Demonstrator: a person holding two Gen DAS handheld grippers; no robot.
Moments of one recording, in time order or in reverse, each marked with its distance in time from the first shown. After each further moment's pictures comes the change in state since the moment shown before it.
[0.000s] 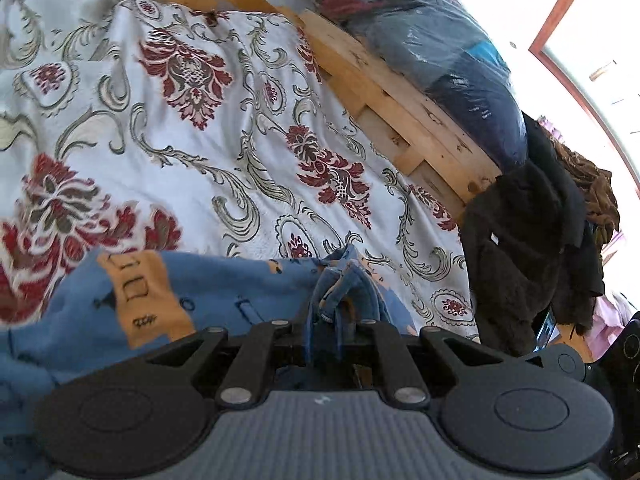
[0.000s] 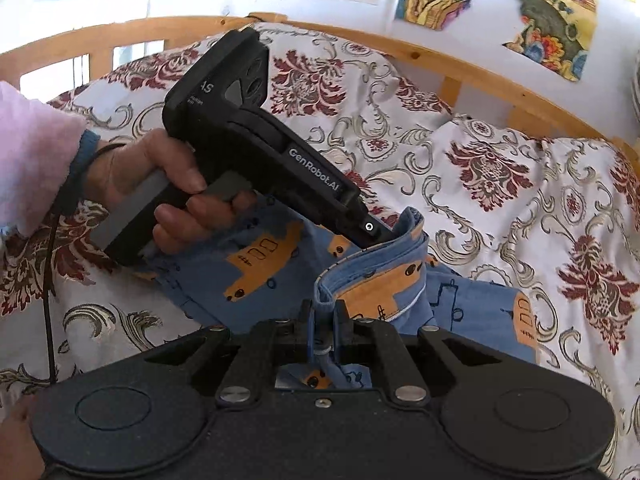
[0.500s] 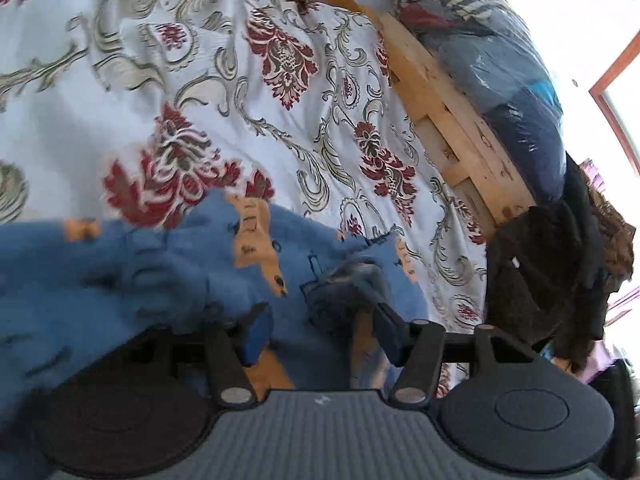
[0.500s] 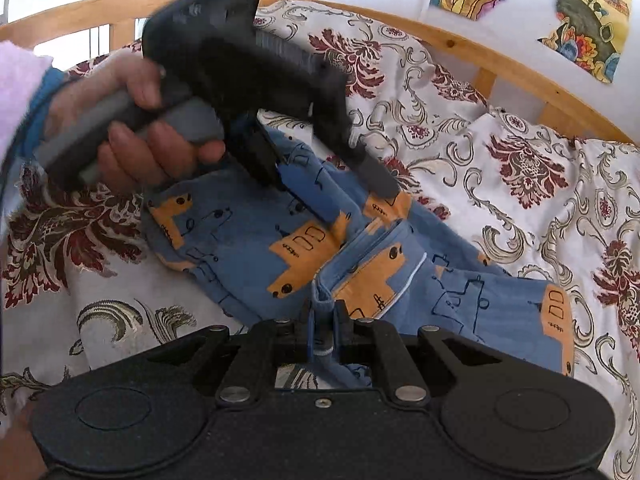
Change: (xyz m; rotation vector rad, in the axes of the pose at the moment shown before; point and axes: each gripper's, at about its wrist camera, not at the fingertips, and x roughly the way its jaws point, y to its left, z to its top) left arm -0.061 0.023 -0.014 -0.231 0.049 0.084; right arm 0.024 0.030 0.000 -0.058 0.051 0.029
